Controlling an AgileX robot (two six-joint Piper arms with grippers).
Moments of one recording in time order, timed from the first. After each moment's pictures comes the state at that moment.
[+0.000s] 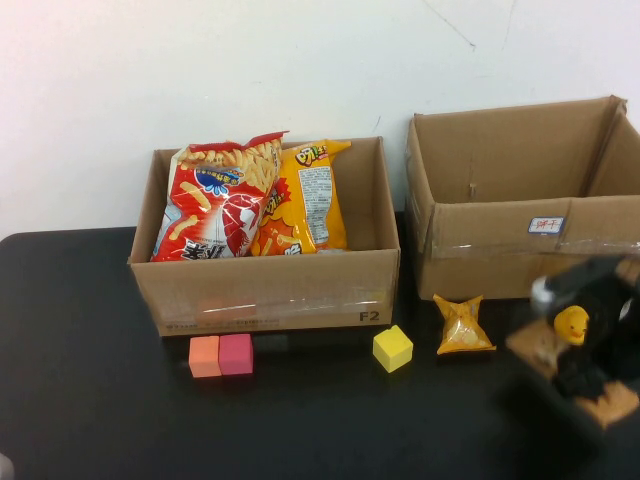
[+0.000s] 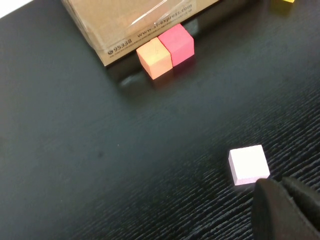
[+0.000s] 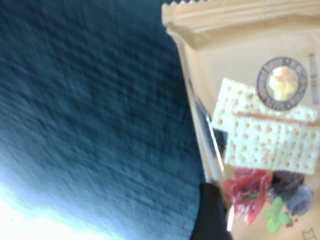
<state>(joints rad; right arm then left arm) 0.16 1.92 -0.94 0.14 0.40 -0.45 -0.52 0.47 -0.42 0.17 0.77 -0.08</state>
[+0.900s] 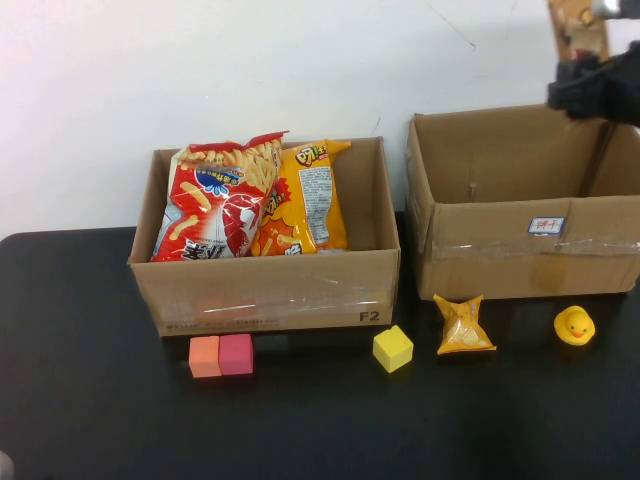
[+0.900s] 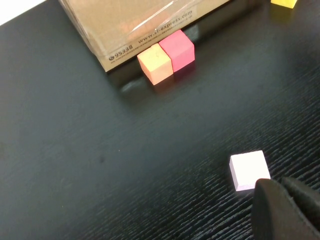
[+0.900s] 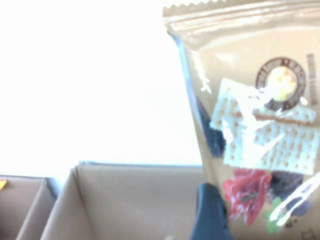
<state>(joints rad) 0.16 1.77 -1.28 0.44 -0.12 -0.44 -0.52 0.47 -0.42 0.18 0.76 -0.08</state>
